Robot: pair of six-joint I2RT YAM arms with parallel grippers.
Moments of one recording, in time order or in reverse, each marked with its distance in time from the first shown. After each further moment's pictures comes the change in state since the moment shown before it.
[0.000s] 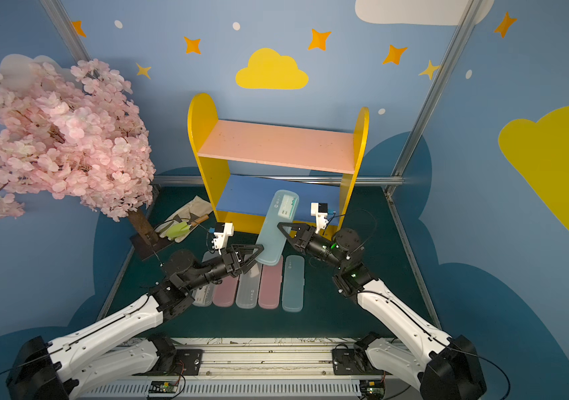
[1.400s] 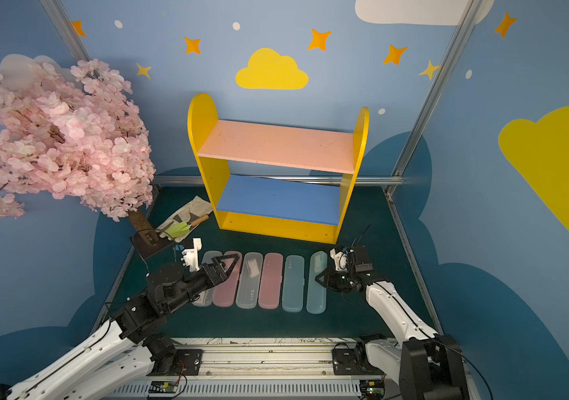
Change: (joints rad) left arm 0.006 -0.336 -0.037 -0.688 -0.449 0.305; right arm -0.390 0.077 -0.163 -0.921 -0.071 -0.821
